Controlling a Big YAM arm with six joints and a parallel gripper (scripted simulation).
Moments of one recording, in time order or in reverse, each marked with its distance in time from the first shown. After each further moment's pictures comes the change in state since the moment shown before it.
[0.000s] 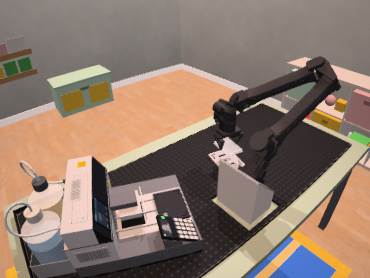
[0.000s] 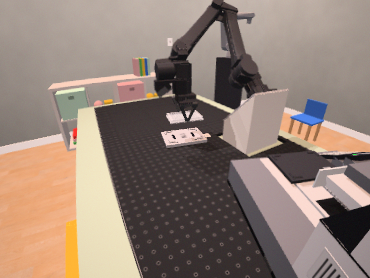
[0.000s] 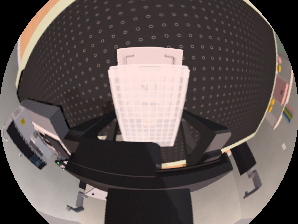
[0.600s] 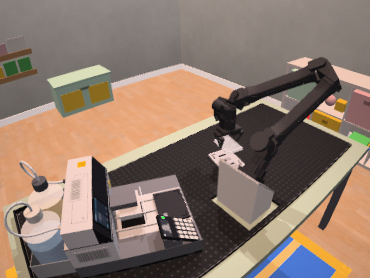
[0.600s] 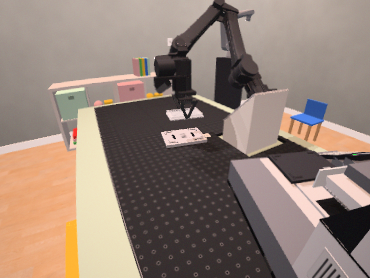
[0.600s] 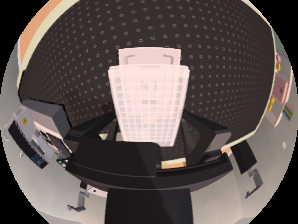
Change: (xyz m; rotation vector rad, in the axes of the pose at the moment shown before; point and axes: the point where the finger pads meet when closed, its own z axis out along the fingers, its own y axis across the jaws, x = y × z) arm 0.000 0.000 -0.012 0.000 0.002 0.010
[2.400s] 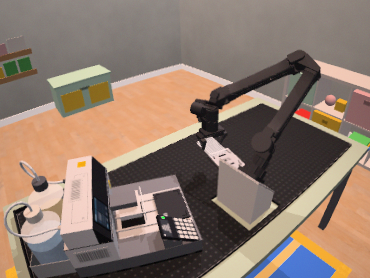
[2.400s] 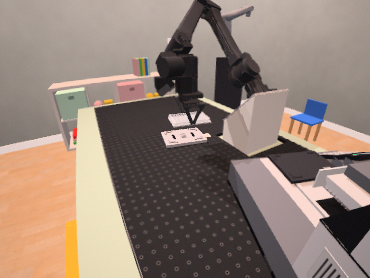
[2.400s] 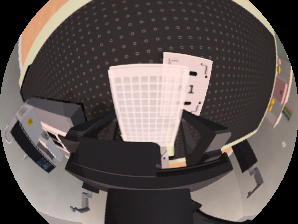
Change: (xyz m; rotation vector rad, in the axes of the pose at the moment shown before) arm -0.009 0.089 -0.013 0.001 0.000 -0.005
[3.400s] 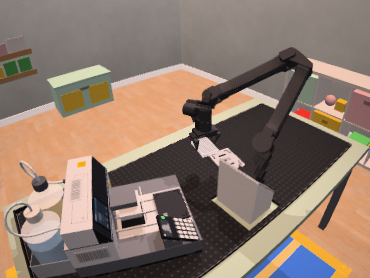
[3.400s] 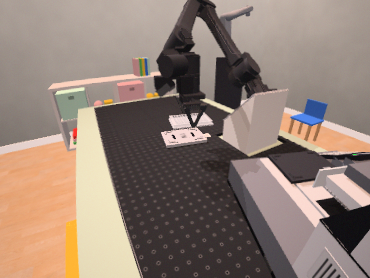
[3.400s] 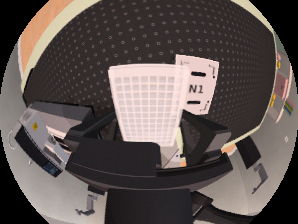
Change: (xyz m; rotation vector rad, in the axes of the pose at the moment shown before) arm -0.006 0.031 -0.006 0.003 -0.003 0.044
